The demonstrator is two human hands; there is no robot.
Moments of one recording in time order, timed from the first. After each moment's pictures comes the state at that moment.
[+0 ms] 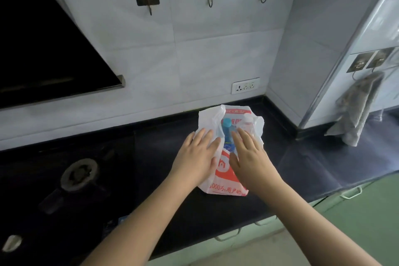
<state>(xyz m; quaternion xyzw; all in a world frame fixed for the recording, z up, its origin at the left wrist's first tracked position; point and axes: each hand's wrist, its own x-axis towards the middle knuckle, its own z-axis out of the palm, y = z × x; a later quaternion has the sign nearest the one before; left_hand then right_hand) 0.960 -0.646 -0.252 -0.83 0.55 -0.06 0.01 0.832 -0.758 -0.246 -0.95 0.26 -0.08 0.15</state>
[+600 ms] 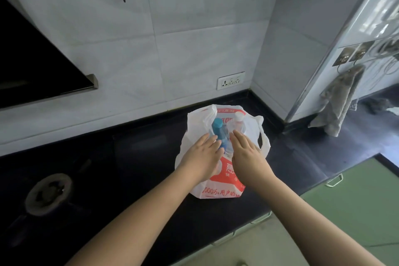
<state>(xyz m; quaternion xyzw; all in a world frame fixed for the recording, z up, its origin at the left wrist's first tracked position) 0.993 -0.708 -0.301 -0.73 0.67 -0.06 0.10 0.861 -0.792 -0.284 -0.94 0.31 -0.06 0.14</state>
